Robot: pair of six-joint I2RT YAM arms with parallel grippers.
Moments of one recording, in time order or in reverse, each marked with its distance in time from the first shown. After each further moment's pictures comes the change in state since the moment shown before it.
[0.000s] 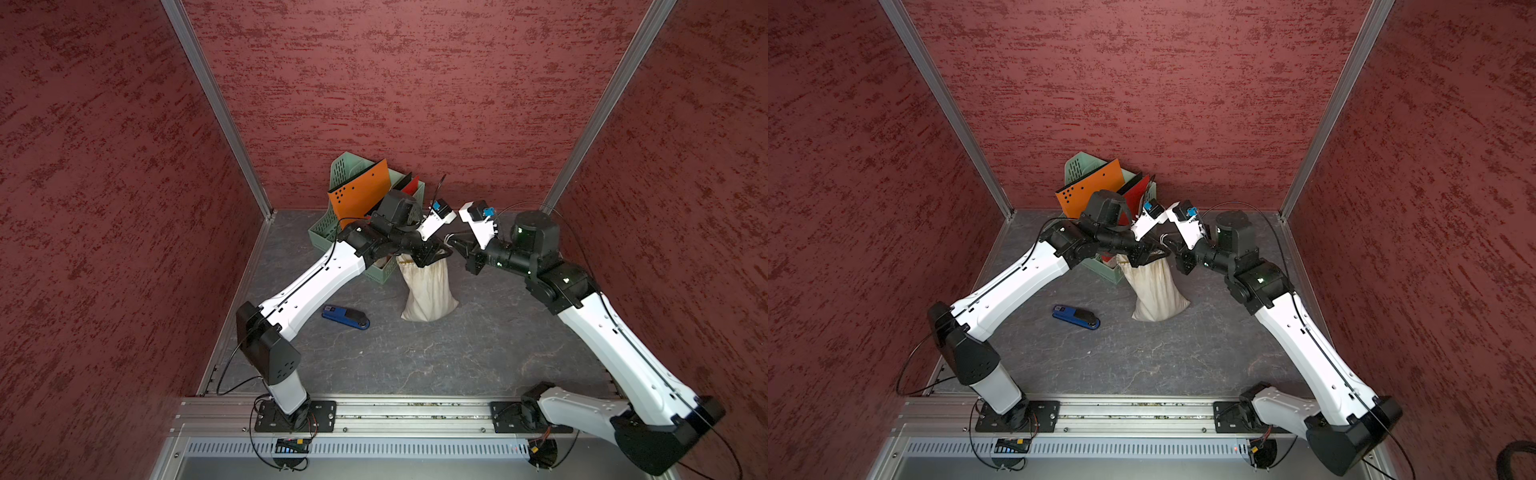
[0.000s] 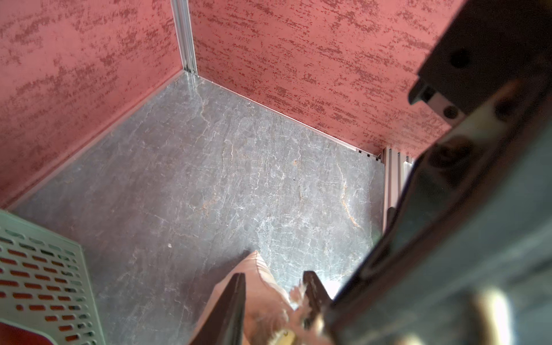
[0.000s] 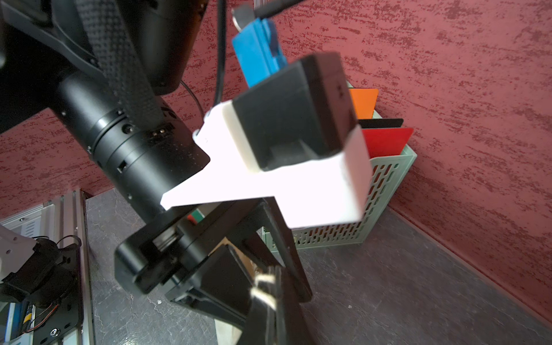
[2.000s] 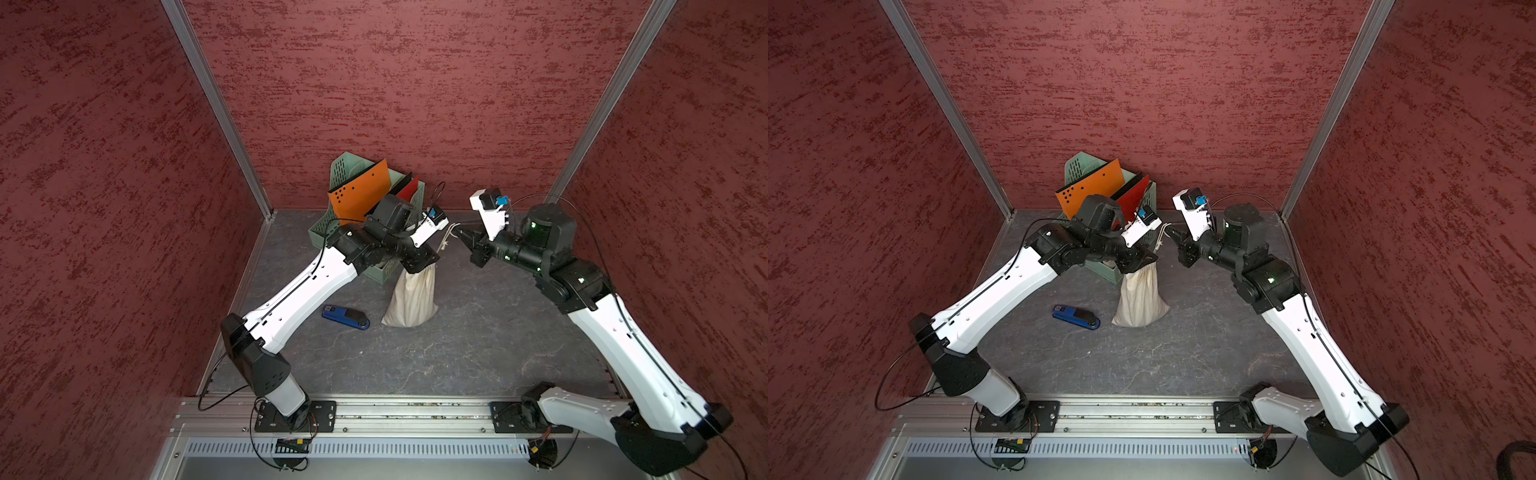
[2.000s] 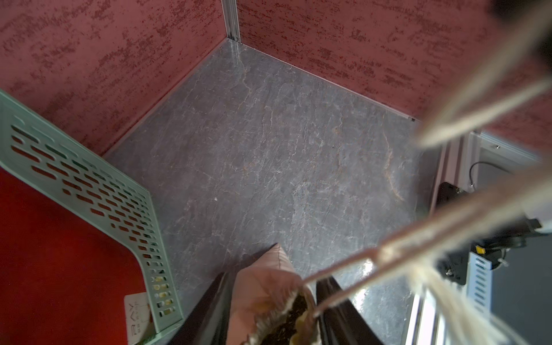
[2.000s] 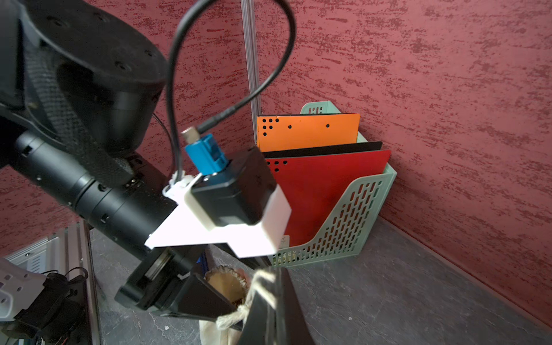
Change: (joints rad) left arm -0.032 -0.073 0.003 -0.161 -0.245 0.067; right arm 0.005 -0.003 0.104 -0.036 0.032 0.072
